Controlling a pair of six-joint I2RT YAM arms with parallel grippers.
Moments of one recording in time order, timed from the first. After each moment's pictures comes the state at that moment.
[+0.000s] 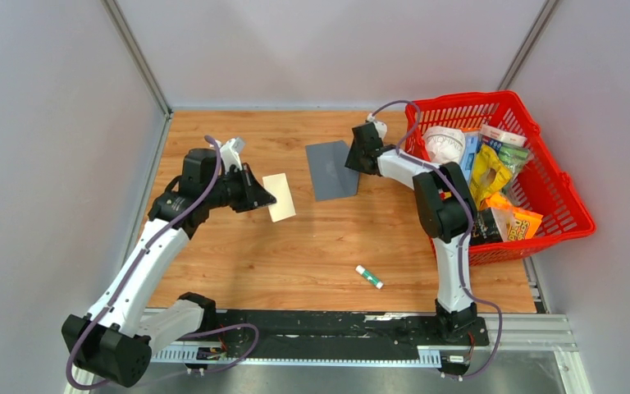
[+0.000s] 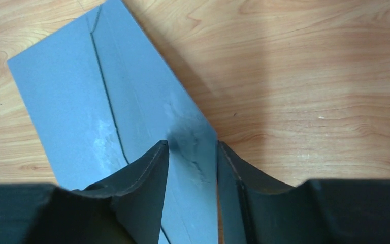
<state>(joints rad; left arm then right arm) -0.31 1.03 1.01 -0.60 0.46 -0.57 0.41 2.16 1.55 -0.20 0.18 0.62</state>
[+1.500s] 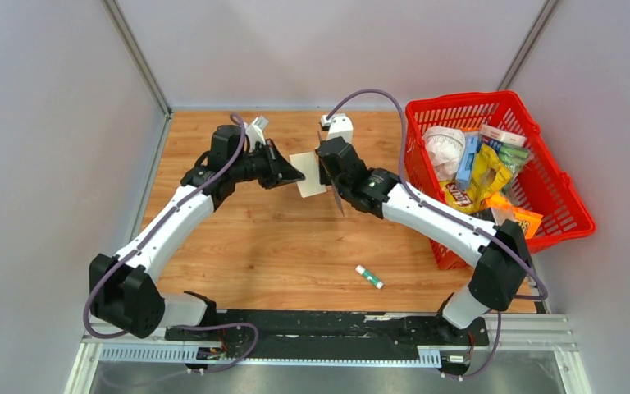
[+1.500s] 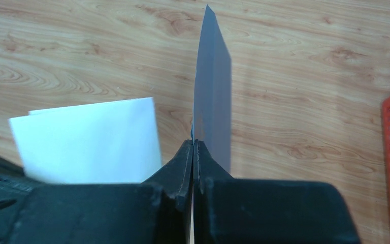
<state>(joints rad) -0.38 1.31 1.12 -0.31 0.57 -0.80 0.86 1.58 1.39 -0.32 0.51 0.37</state>
